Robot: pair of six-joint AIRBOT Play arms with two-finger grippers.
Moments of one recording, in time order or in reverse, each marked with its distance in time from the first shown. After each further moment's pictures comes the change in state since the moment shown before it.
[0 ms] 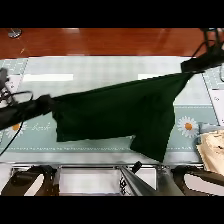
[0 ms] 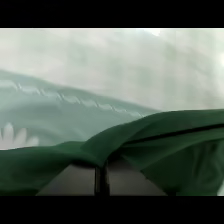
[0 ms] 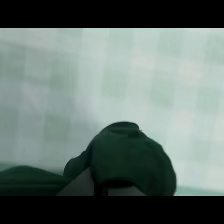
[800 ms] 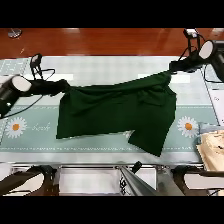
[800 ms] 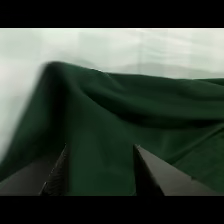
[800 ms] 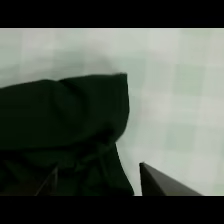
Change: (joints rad) left arm 0.060 -0.585 0.274 -0.027 0.093 0.323; right arm -0.001 -0.144 -0.002 0.010 -0.153 0.027
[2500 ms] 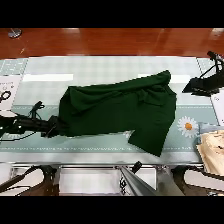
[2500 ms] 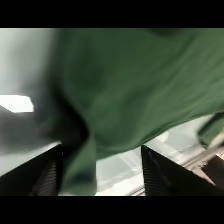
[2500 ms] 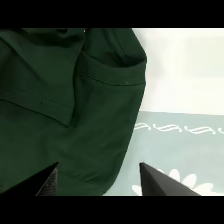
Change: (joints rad) left arm 0.386 -0.016 -0.445 -0.285 -0.443 0.322; right arm -0.330 0.121 -0.183 0.385 0.332 -0.193
